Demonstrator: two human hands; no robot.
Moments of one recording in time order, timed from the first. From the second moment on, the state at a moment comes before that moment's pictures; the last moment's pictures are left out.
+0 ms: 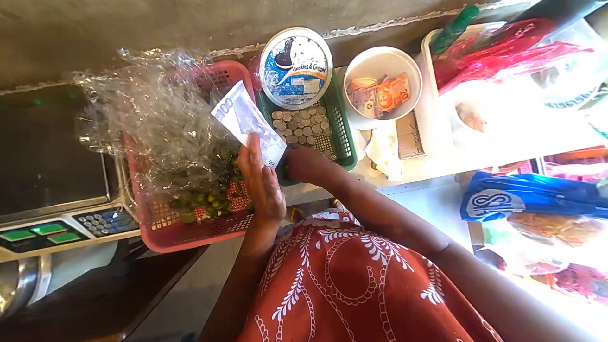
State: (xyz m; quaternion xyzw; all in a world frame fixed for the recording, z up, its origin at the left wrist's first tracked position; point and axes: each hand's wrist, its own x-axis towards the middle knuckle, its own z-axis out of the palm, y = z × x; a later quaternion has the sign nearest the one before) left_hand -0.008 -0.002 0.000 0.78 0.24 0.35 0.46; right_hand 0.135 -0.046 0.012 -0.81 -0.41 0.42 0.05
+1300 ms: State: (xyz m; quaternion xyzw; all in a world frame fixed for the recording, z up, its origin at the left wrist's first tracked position) left_hand -0.022 -0.002 -0.002 0.60 0.22 0.51 0.58; right_hand 0.168 -0.062 0.001 -0.93 -0.28 0.23 -0.01
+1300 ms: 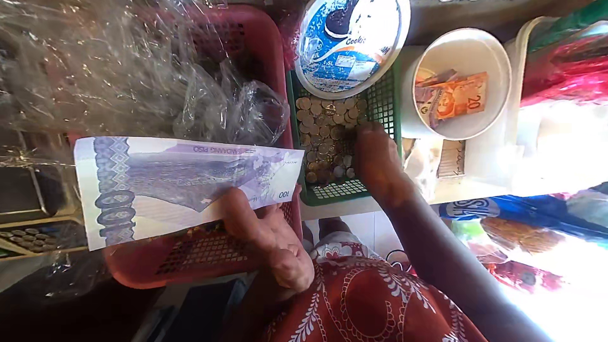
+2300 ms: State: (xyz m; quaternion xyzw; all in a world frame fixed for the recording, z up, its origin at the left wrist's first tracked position) left_hand -0.022 -0.002 -0.001 0.62 0.21 0.47 0.59; right_hand 0.188 -0.076 0.018 -0.62 0.00 0.41 0.66
